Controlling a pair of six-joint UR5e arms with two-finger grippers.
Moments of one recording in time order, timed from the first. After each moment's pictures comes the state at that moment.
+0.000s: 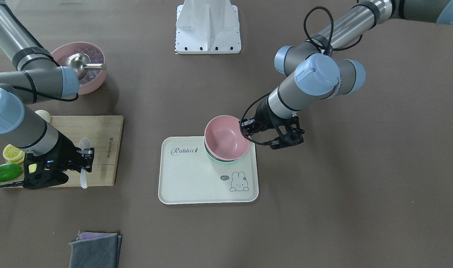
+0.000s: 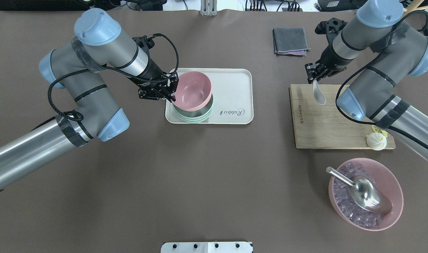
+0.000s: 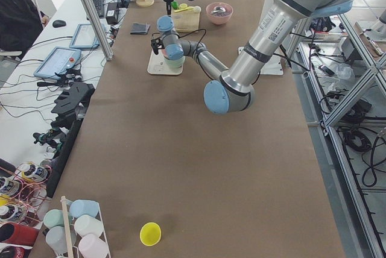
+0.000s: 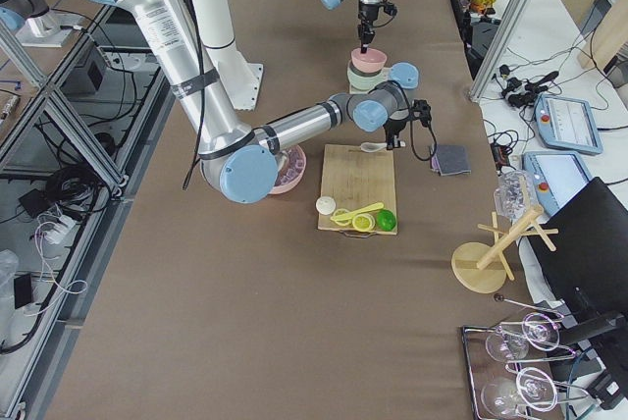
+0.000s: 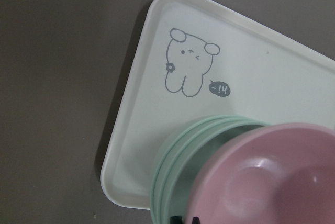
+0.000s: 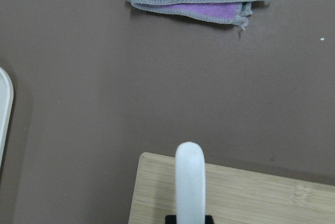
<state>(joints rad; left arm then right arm) -0.77 -2.26 -1.44 -2.04 -2.27 -1.48 0.96 -1.09 1.45 -1.29 2.20 0.71</state>
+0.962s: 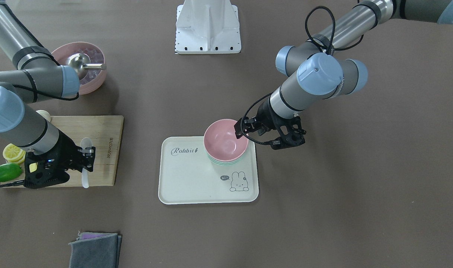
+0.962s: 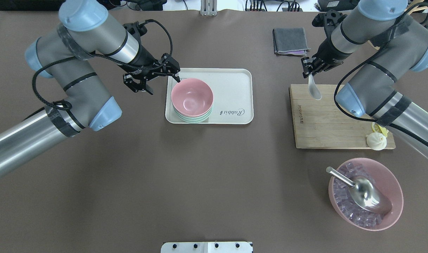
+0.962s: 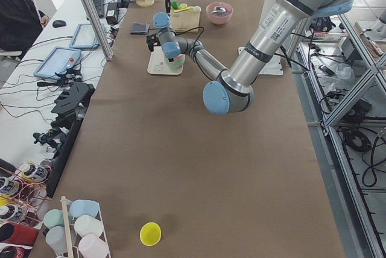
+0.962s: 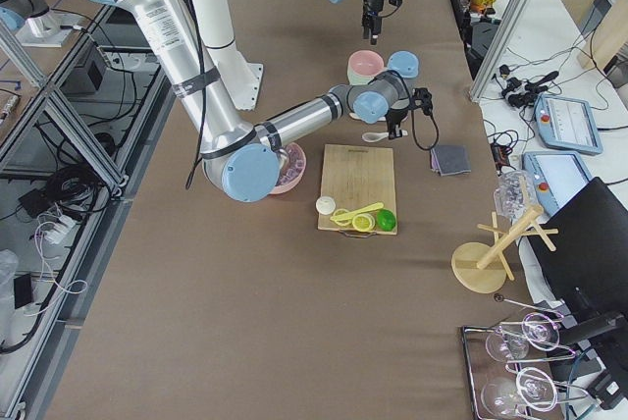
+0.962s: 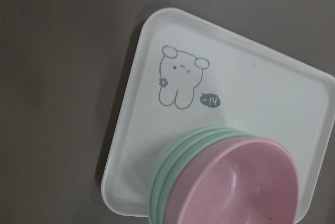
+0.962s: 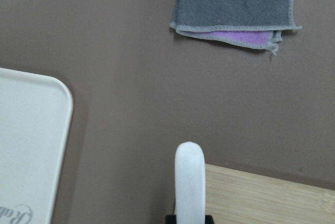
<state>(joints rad) -0.85 -2.25 -1.48 -2.03 -2.32 -1.44 0.98 -1.07 1.52 -1.29 2.23 0.75</state>
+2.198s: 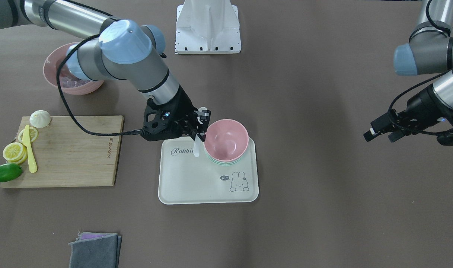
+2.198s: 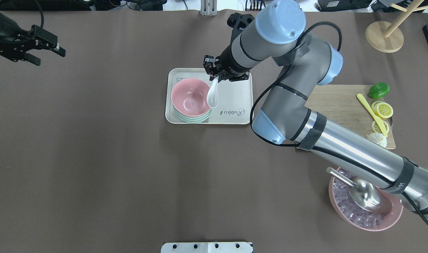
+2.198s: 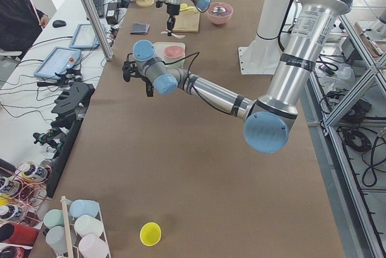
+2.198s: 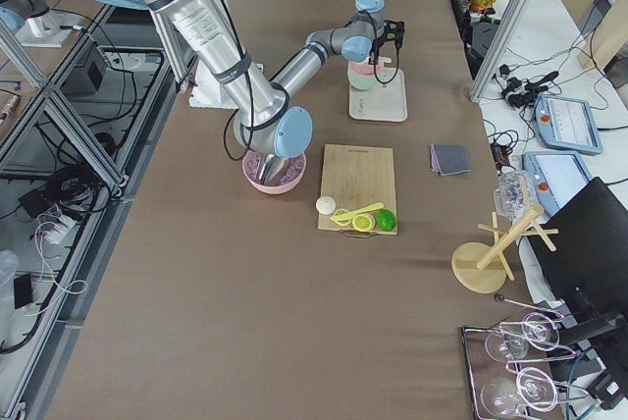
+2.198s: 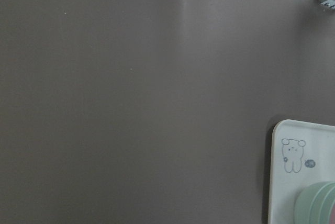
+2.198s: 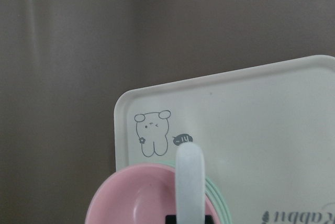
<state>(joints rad) -1.19 -1.89 -1.61 -2.03 -2.46 -0.96 0.70 -0.77 1.44 -1.10 1.98 1.39</state>
